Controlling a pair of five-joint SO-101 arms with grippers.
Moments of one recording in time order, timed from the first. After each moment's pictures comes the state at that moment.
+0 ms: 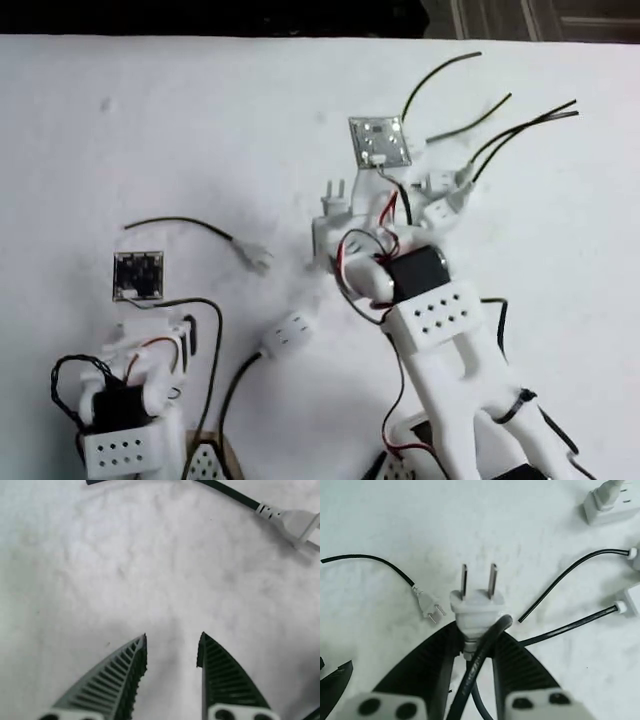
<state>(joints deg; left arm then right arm) -14.7 -103.7 97.1 71.3 -5.8 -27.5 -35.7 38.2 56.4 -13.8</state>
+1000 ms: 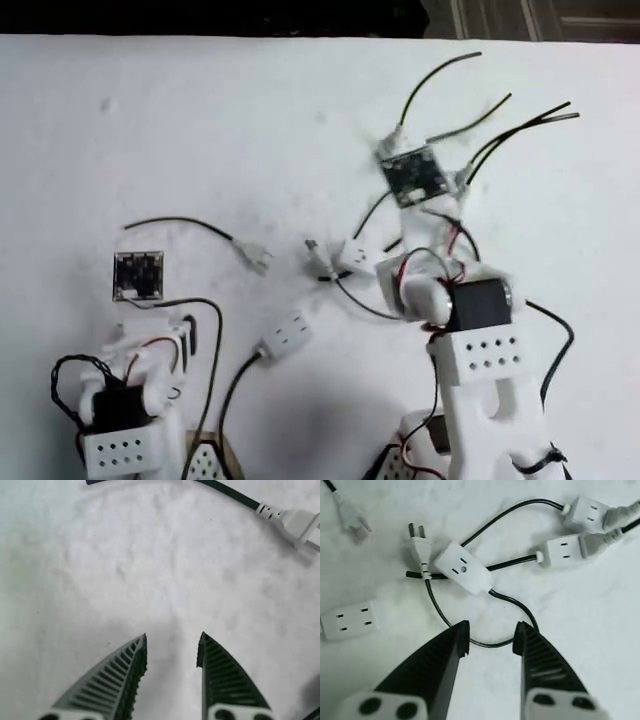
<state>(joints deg) -14.7 -103.7 97.1 71.3 -5.8 -14.5 -49.0 41.8 75.1 13.5</state>
